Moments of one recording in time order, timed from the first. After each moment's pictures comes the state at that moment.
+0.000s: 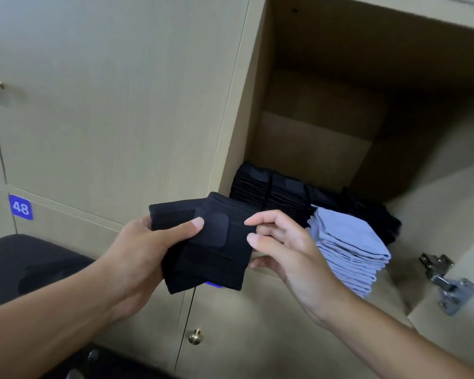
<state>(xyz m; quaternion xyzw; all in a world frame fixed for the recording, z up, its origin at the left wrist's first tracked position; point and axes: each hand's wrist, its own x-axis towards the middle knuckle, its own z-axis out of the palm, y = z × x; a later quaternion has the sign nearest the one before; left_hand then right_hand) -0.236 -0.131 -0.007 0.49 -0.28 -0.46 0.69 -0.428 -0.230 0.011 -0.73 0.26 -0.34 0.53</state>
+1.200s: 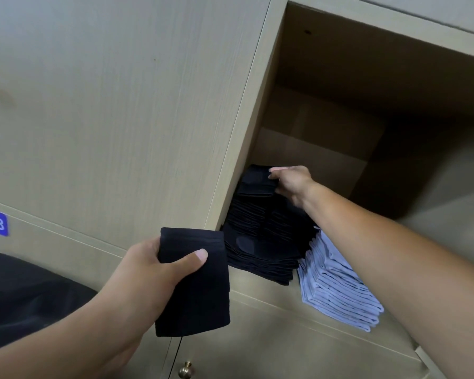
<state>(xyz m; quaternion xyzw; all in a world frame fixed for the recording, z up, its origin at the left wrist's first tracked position) -0.235 -0.139 -0.007 0.58 -0.31 -0.40 0.63 -0.339 -0.447 0.080 -0.63 0.47 -0.43 0.44</state>
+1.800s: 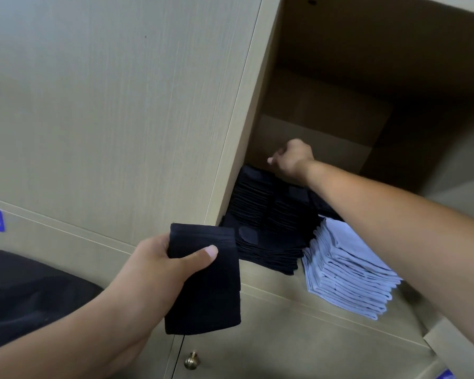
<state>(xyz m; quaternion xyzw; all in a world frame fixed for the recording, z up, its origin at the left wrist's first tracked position) -0.236 -0.148 -0.016 0.56 -0.31 -0.44 0.63 -0.335 -0.461 0.101 -0.77 0.54 -0.30 0.13</state>
